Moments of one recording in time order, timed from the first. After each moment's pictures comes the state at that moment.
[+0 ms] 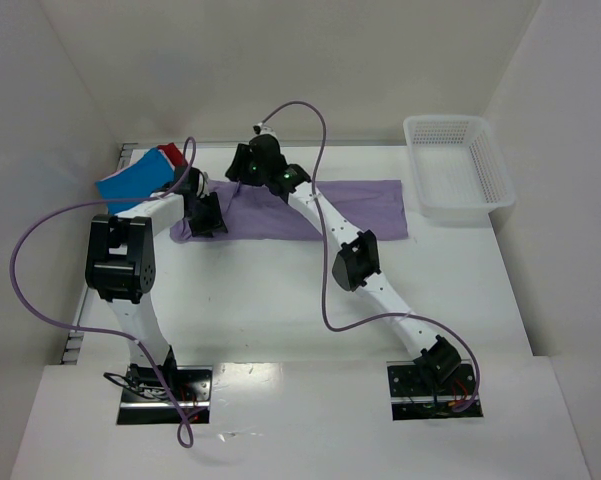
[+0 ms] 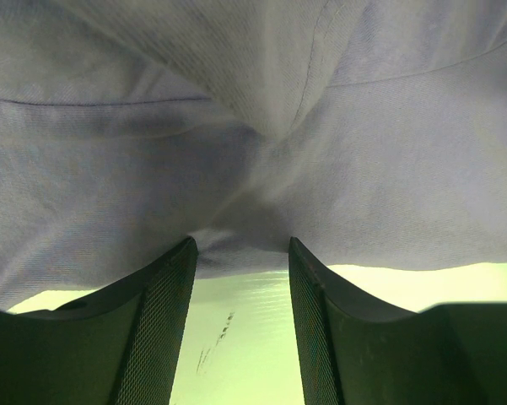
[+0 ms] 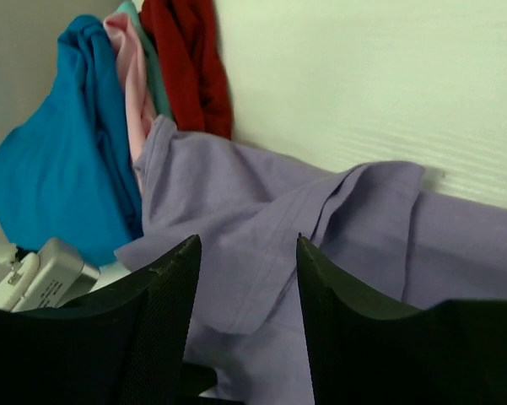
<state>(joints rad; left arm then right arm) -0.04 1.92 1.26 -0.43 0.17 -0.35 0.67 2.97 3.08 -0.53 -0.04 0.70</state>
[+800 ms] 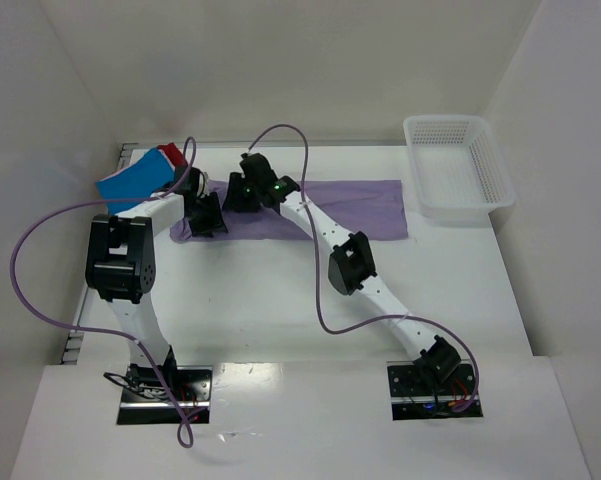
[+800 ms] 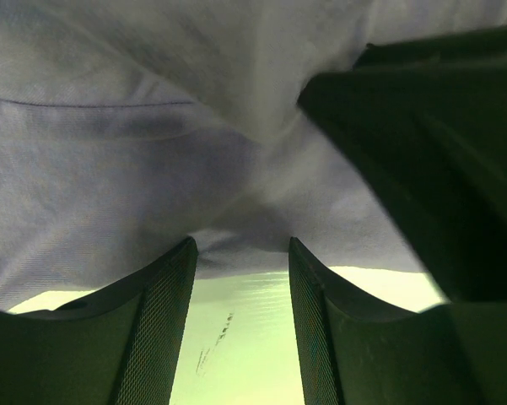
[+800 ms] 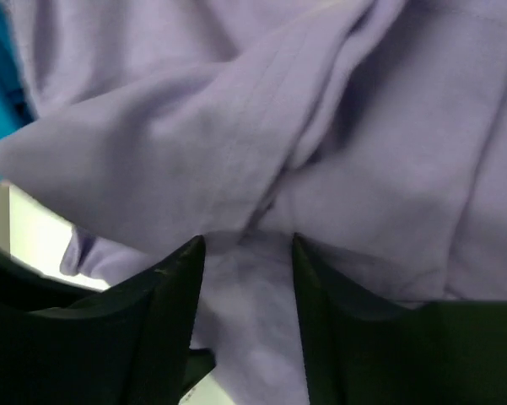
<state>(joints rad) -0.04 1.92 1.26 -0.43 0.16 -0.35 0.72 2.99 2.98 -0.66 -0.18 0.69</state>
